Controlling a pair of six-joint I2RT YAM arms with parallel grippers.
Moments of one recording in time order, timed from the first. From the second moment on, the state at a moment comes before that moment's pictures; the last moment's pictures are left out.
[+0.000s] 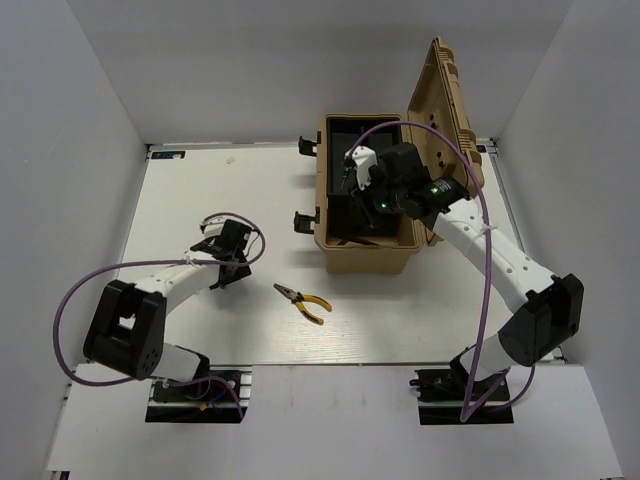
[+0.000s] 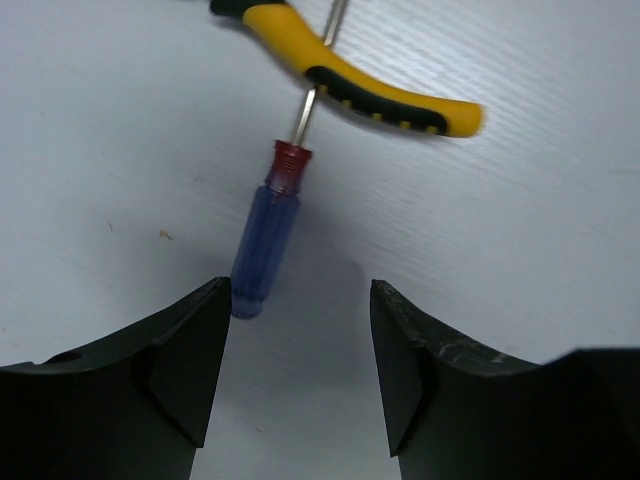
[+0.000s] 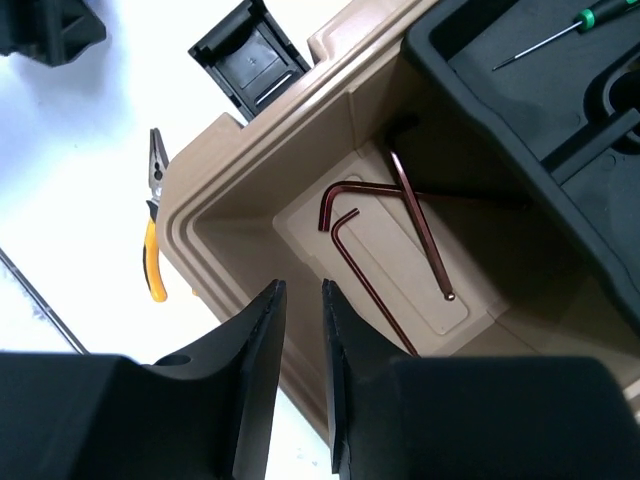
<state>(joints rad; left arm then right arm) -0.38 1.38 0.73 -0.48 -0.47 -0.68 0.60 1.50 1.47 -0.73 -0.30 -0.14</state>
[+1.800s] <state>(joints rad) -0.24 1.36 1.23 -0.38 0.42 -0.44 0.60 1.36 1.39 -0.68 -0.25 -0.16</state>
